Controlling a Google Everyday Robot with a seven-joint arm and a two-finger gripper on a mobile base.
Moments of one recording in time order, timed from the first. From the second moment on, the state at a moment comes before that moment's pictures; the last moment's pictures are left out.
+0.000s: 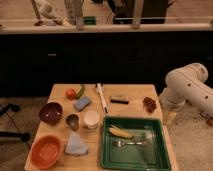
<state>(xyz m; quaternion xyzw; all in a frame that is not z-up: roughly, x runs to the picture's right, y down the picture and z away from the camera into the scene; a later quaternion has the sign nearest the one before) 0.286 0.111 0.683 -0.28 0.02 0.02 0.96</state>
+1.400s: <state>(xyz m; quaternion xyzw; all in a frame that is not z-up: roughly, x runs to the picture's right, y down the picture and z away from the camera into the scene) 0.282 0.110 0.681 -0.28 0.03 0.03 0.96</state>
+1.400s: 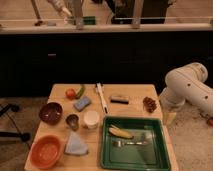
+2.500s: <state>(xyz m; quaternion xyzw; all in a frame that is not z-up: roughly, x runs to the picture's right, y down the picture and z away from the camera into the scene) 0.135 0.168 0.682 -0.34 -0.08 0.04 0.94</state>
